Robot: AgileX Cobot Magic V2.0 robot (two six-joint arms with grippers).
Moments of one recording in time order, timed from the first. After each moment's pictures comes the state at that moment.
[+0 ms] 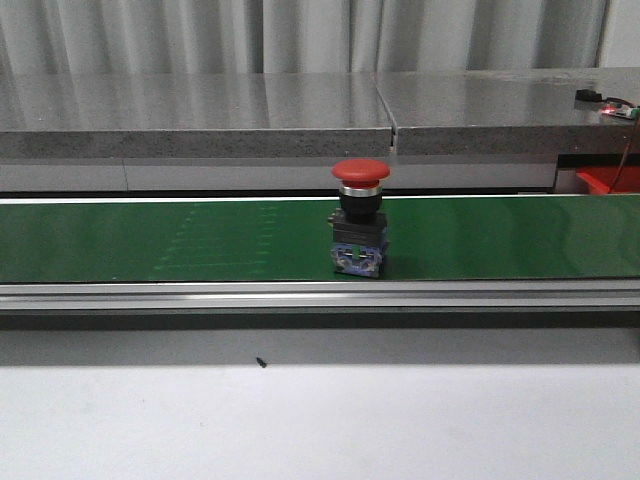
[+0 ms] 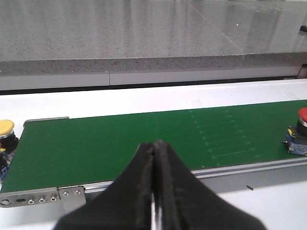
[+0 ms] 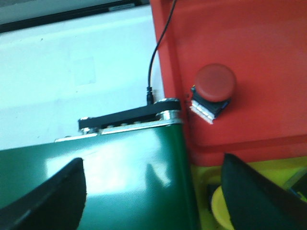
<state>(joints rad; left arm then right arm) -0.14 0.20 -0.51 -0.13 0.64 0.07 -0.26 1.50 -1.14 0.28 0.58 -0.18</state>
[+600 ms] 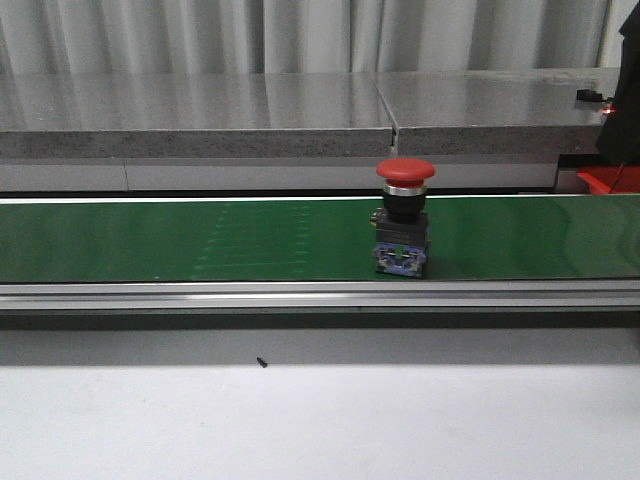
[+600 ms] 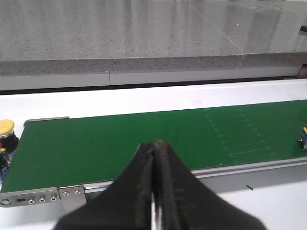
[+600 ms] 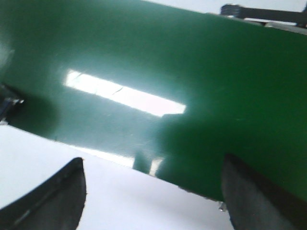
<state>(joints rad) -0.14 0.20 -0.51 -0.13 0.64 0.07 0.00 1.39 -1.04 0.28 0.83 -0.34</state>
